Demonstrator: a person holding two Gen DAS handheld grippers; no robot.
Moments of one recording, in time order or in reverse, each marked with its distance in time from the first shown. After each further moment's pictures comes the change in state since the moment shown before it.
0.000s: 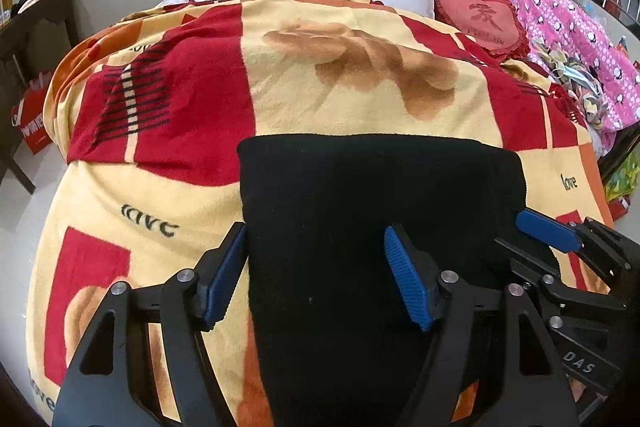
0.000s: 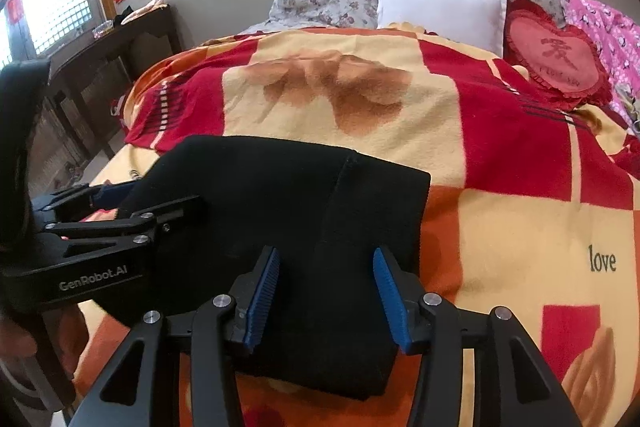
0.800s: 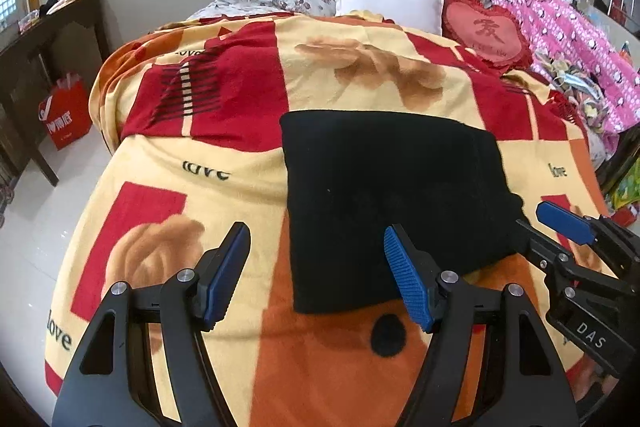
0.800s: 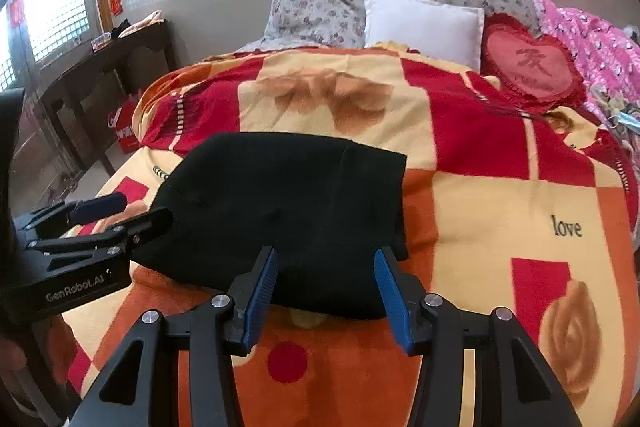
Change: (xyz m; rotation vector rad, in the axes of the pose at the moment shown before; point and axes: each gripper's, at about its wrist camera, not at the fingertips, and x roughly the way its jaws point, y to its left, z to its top) left arm -0.067 -0.001 -0.049 -0.023 -0.073 0.065; right arm -0.057 0.023 -0.034 0.004 -0.076 -0.075
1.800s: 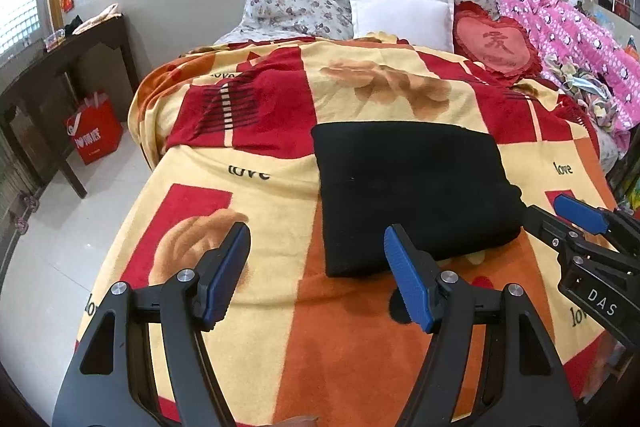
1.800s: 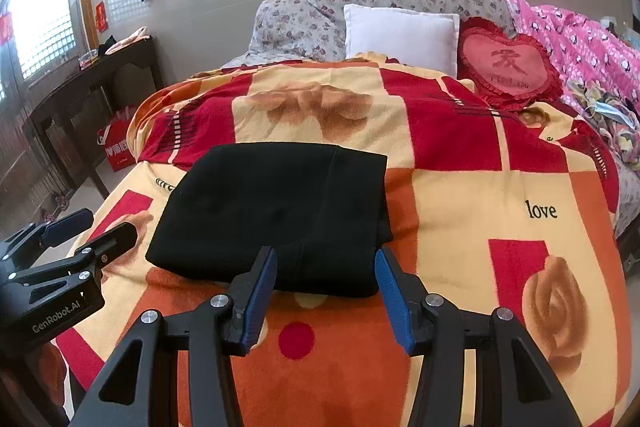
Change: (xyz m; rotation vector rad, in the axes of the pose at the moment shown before) left arm -0.041 0.001 -0.018 0.020 -0.078 0.099; right arm -0.027 0.007 -0.009 0.048 -0.030 -0.046
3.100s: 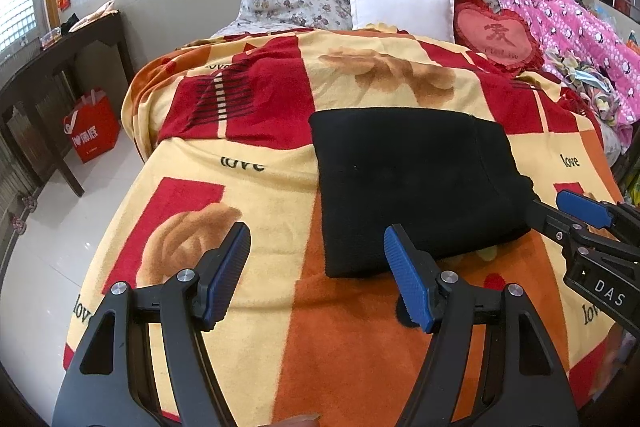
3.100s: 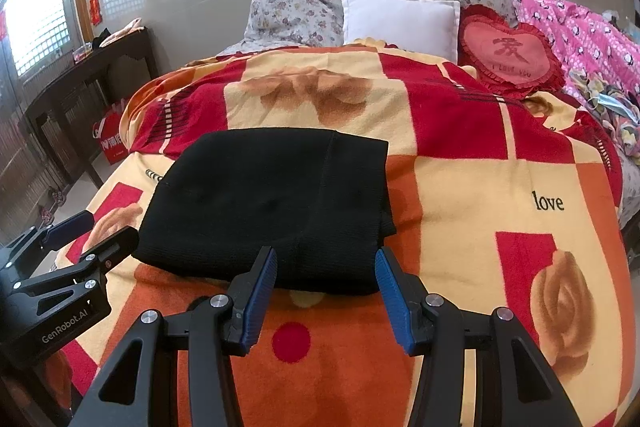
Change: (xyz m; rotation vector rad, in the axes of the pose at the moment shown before) left arm 0.019 -0.002 -0.005 0.000 0.020 -0.010; right arm 0.017 -0.003 -0.001 0.009 0.043 -0.008
